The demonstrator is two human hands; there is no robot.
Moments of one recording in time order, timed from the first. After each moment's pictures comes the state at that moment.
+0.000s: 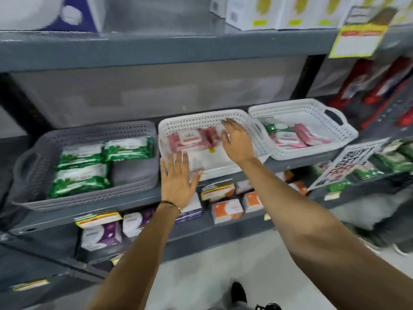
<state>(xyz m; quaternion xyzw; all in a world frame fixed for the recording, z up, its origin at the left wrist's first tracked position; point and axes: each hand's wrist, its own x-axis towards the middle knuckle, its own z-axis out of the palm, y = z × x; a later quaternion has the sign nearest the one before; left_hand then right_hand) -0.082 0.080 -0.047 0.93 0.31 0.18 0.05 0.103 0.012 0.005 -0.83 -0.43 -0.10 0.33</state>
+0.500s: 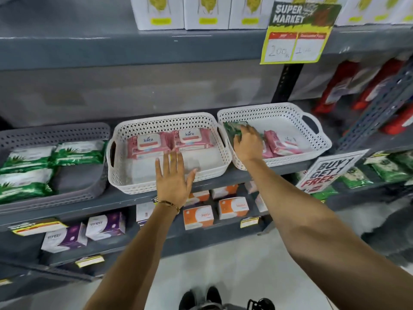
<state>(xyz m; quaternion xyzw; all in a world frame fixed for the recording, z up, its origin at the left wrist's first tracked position) 0.045 0.002 -0.050 0.92 0.36 0.15 0.04 0.257 -0.076 -0.009 -0.90 -0.33 -0.09 0.27</state>
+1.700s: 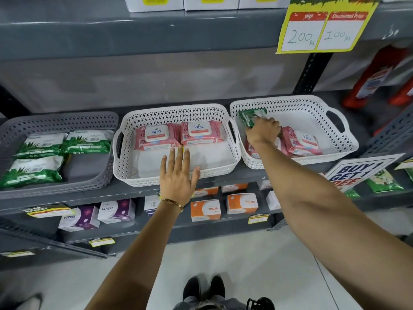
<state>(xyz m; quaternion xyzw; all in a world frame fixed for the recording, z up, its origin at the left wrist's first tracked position) 0.048 0.002 -0.056 0.91 0.38 0.12 0.02 0.302 -0.044 -0.016 -0.95 -0.25 -0.04 0.16</state>
